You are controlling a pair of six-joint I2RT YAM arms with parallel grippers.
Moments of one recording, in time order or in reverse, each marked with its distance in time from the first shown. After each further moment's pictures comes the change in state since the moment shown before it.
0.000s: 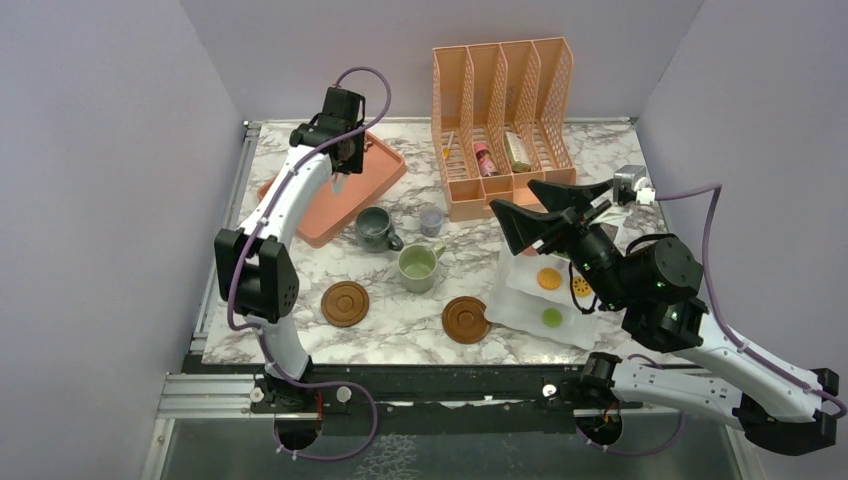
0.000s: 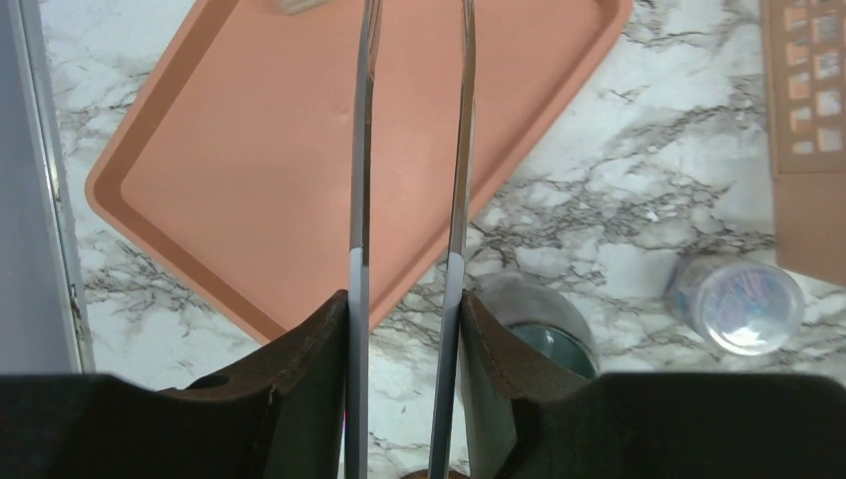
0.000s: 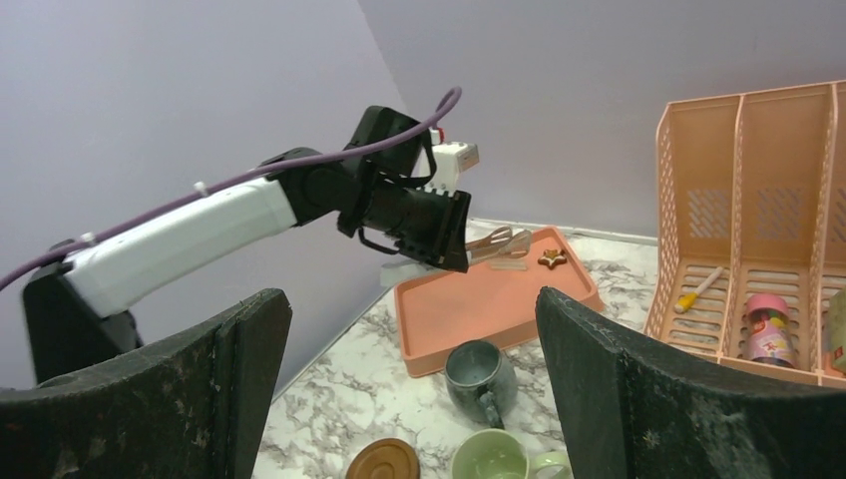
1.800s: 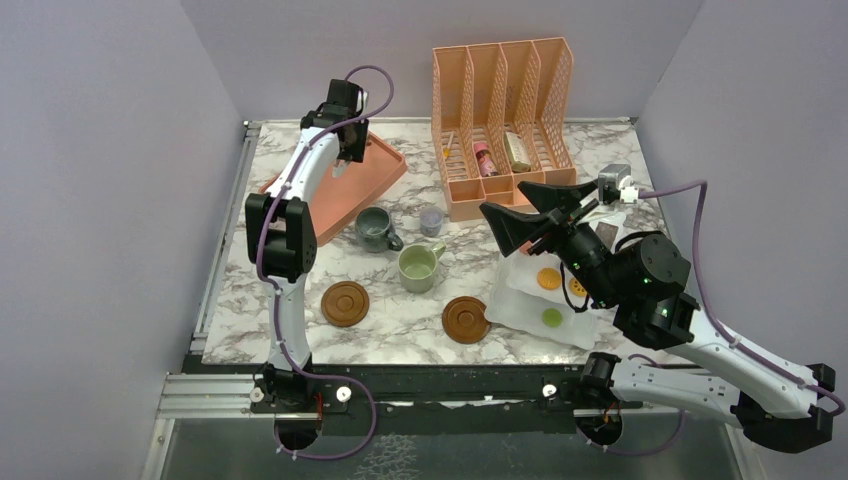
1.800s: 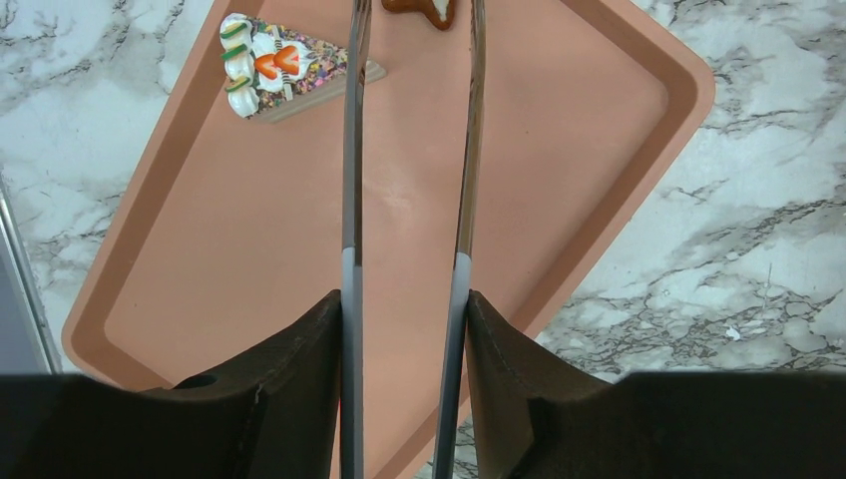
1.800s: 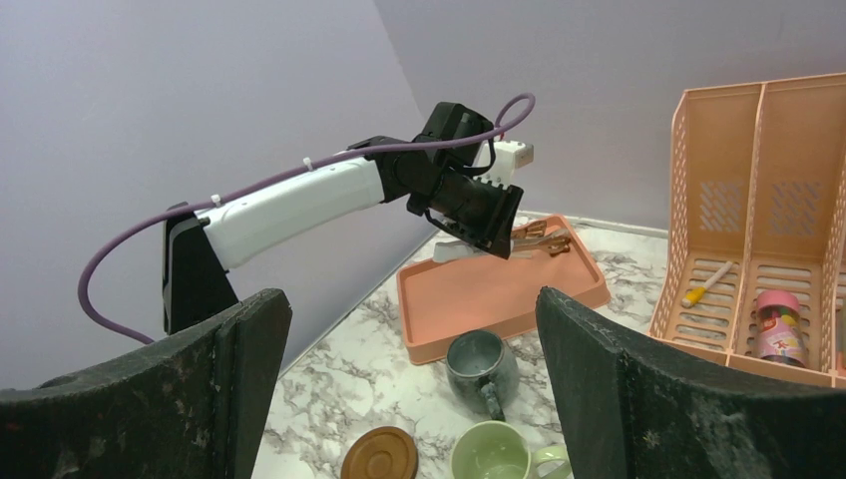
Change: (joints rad) left arm 0.114 0.386 0.304 0.031 0.098 0.143; right arm 0.000 0.031 -0.008 0.009 -0.033 0.001
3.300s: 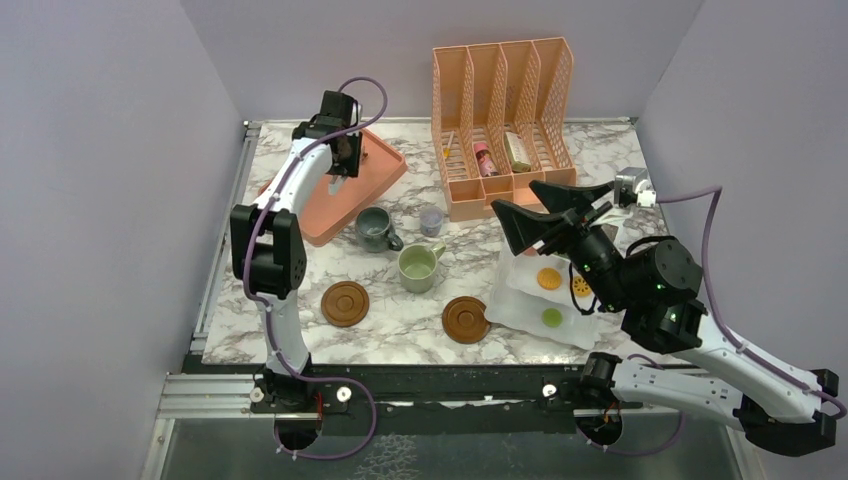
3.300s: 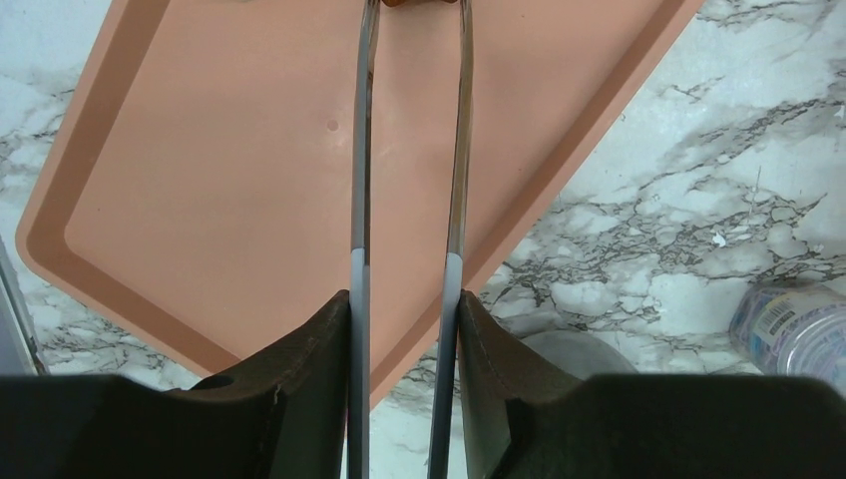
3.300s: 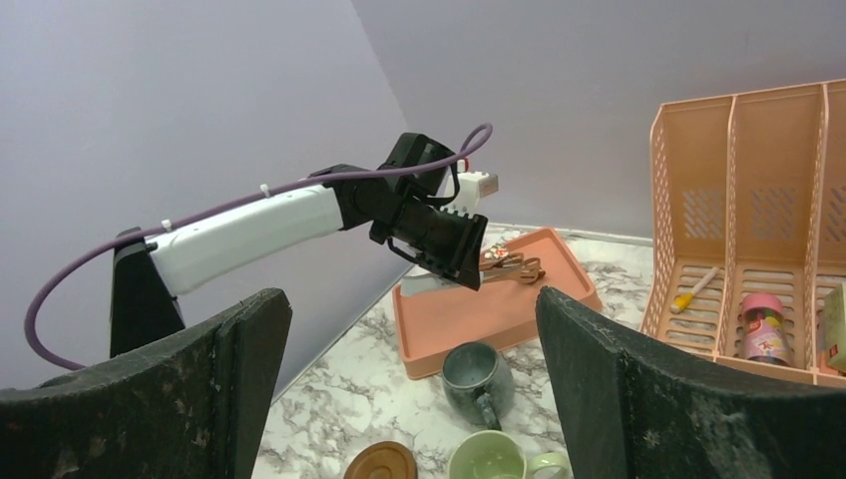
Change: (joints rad) left arm -0.005 -0.154 -0.204 -0.008 0.020 -0.063; right arm 0.000 -0.037 -0.013 0.012 0.035 0.000
